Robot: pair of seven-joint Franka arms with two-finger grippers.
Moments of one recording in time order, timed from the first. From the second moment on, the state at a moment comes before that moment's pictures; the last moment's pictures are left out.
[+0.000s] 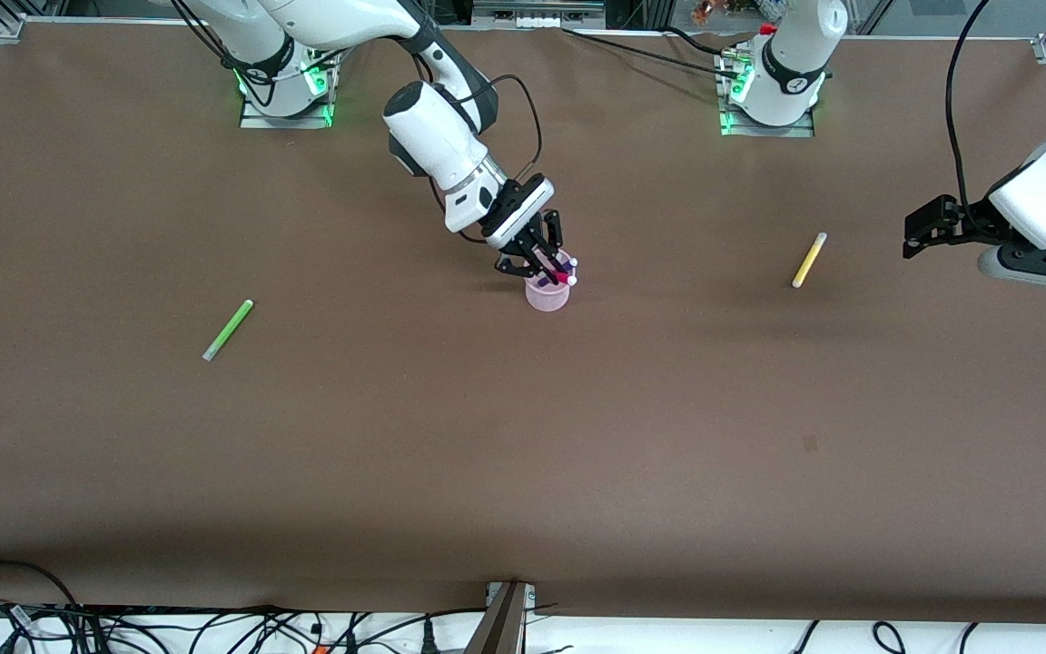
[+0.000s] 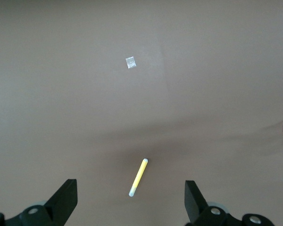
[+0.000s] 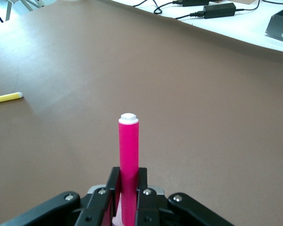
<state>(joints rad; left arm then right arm) 0.08 0.05 -0.10 -1.63 0.01 1.65 0.14 0.63 0.54 0.26 -2.10 0.07 3.47 -0.07</state>
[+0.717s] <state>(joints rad) 0.08 0.08 -0.10 -1.60 0.01 1.65 0.14 0.69 0.54 0.25 -2.12 0.16 3.50 -0.07</state>
